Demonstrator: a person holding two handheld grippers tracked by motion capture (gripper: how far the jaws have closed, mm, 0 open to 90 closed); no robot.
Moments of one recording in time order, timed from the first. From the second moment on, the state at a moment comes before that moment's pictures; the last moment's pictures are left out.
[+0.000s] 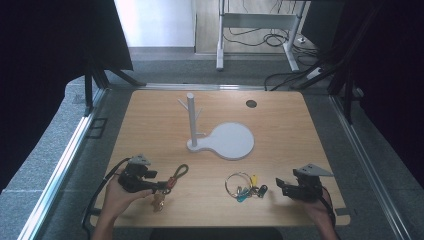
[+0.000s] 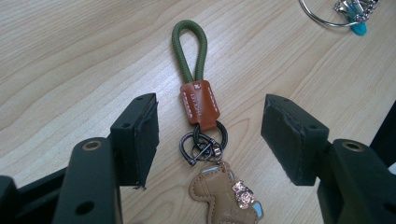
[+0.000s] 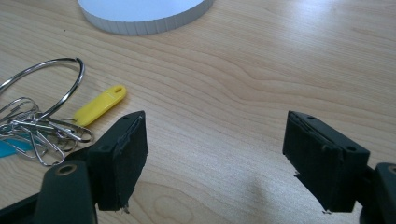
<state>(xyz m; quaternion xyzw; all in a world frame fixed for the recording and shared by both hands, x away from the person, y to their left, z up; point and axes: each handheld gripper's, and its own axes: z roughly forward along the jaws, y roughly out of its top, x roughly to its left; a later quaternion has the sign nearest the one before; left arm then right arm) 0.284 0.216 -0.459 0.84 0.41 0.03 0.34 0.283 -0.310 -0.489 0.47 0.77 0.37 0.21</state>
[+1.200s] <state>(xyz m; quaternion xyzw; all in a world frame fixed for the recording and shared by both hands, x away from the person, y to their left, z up) 0.287 0.180 -0.445 0.87 0.44 0.05 0.23 0.288 -0.311 -0.486 0.45 0.78 0.38 0.21</state>
